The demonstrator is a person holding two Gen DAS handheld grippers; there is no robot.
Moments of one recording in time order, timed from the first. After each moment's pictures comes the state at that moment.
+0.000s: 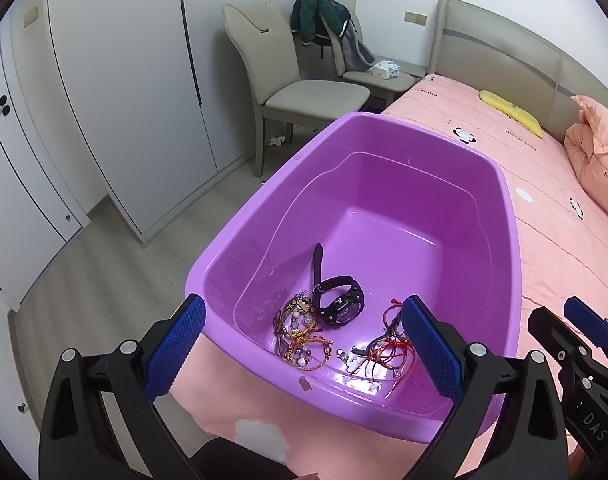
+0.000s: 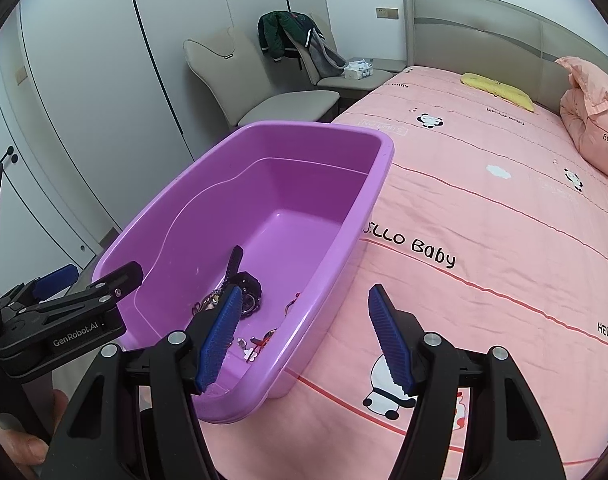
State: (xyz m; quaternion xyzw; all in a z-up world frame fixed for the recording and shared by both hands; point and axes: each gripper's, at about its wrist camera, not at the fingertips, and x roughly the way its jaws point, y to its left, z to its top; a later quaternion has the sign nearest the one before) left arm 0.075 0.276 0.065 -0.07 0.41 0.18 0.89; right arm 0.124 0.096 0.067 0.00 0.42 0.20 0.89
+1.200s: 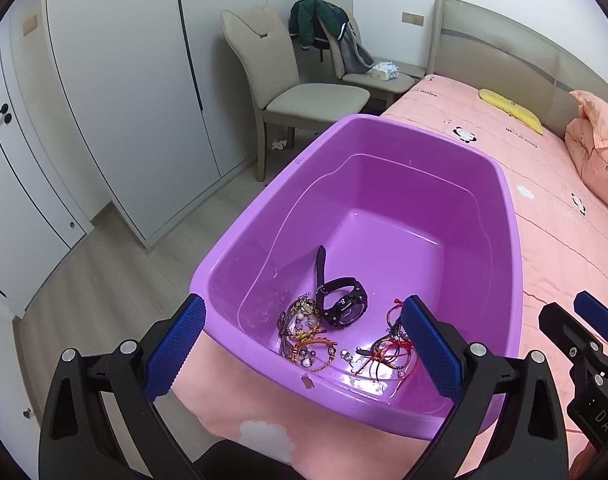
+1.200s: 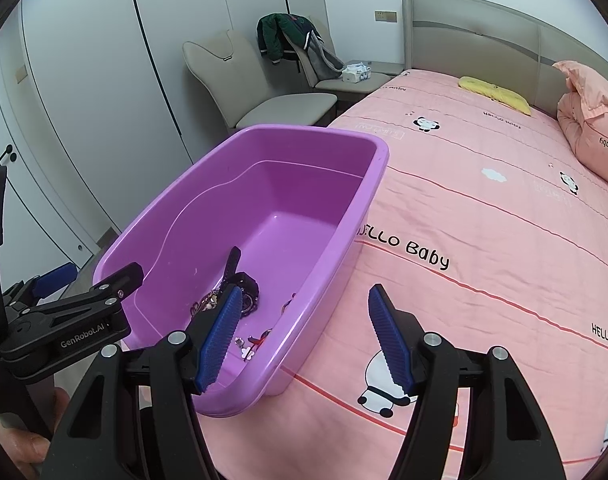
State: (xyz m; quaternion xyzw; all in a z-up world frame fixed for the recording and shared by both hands) left arm 0.071 0.270 0.067 -0.06 0.41 0.18 0.89; right arm 0.120 0.093 0.072 -0.01 0.41 0.19 0.89
